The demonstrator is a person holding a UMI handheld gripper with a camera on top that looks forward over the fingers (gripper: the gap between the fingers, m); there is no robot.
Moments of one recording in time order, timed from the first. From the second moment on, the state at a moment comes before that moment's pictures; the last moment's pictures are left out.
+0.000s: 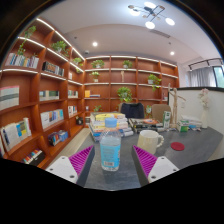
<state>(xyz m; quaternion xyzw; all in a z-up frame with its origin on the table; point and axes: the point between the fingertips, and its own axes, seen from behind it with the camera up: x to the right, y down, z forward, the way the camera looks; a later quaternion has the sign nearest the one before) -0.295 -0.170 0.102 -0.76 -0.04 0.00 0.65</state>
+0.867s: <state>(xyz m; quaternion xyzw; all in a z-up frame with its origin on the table) -0.292 -0.105 0.089 -0.79 0.02 0.02 0.61</state>
